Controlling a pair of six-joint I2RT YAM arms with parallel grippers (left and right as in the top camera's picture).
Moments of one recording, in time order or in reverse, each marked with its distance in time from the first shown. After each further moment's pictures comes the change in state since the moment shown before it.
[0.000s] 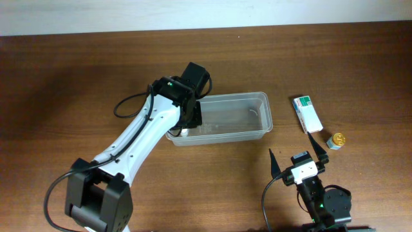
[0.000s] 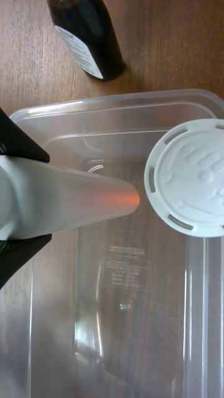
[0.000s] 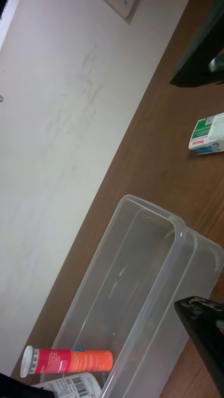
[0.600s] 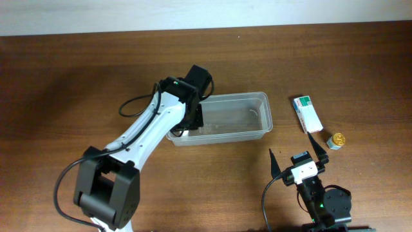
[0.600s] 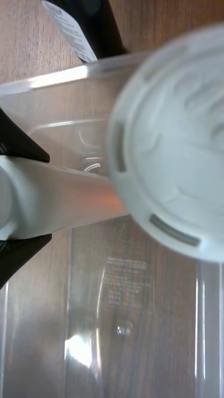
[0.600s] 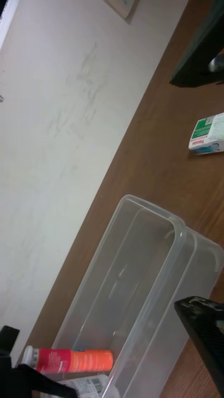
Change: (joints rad) left arm 0.000 0.078 -0.002 0.010 0.000 0.000; right arm 0.000 0.000 0.000 0.000 0.000 0.000
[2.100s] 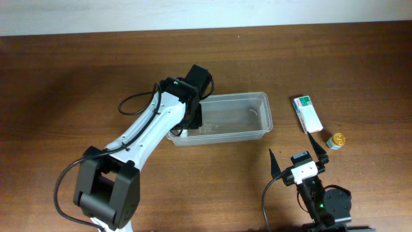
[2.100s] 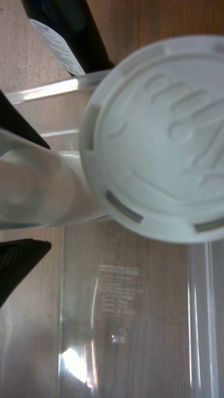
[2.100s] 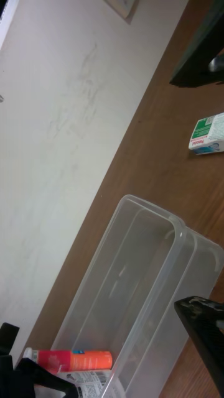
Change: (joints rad) left arm 0.000 0.000 -0.001 0.013 -0.038 0.046; right arm 0.000 0.000 0.000 0.000 0.000 0.000
